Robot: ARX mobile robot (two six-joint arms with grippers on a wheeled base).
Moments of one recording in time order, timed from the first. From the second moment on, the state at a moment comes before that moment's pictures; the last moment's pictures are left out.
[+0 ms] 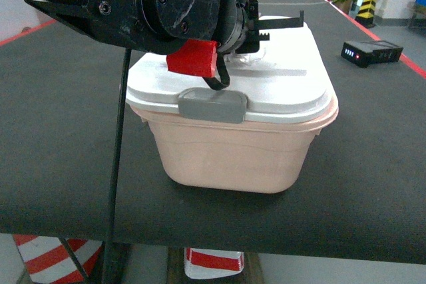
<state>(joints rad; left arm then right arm) -0.54 2.11 1.43 0.40 -0.34 -0.21 0.00 0.00 0.01 -0.01 0.00 0.00</state>
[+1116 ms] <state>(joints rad) -0.54 2.12 1.35 0.80 -0.33 -0.15 0.00 0.00 0.01 -0.01 0.00 0.00</state>
